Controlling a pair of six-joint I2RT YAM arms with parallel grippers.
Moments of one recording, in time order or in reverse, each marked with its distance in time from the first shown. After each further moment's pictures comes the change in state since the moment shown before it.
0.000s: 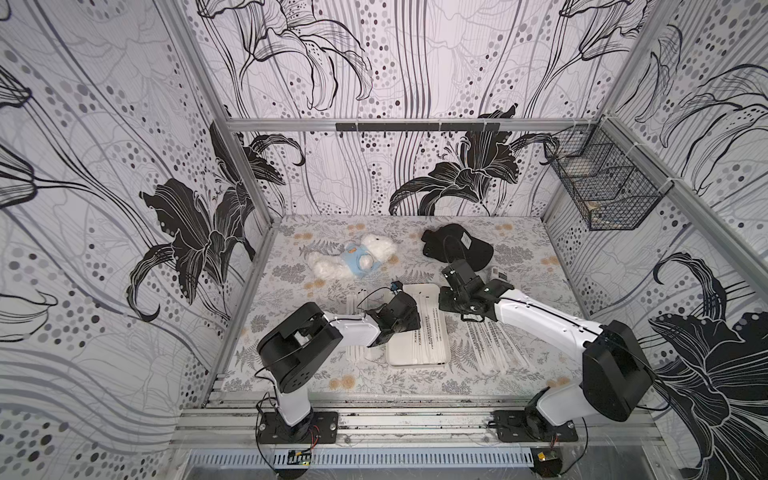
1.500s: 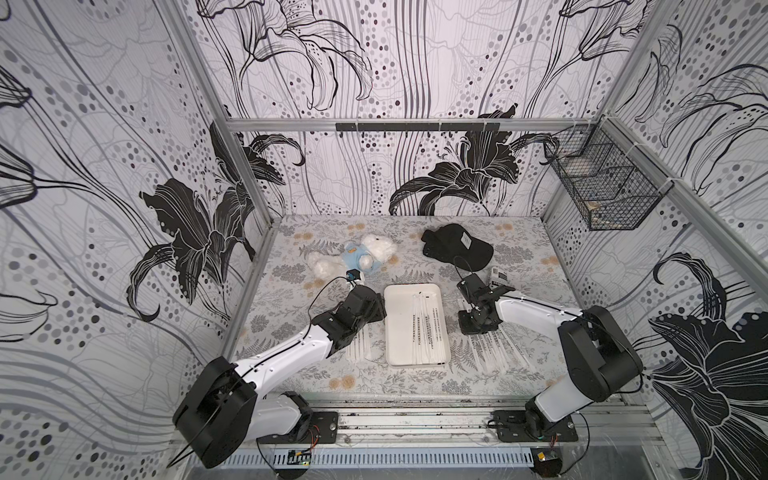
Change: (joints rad) left arm 0.152 -0.512 -0.158 -0.278 -0.181 0.139; right arm -0.156 0.105 -0.147 -0.105 -0.072 -0.288
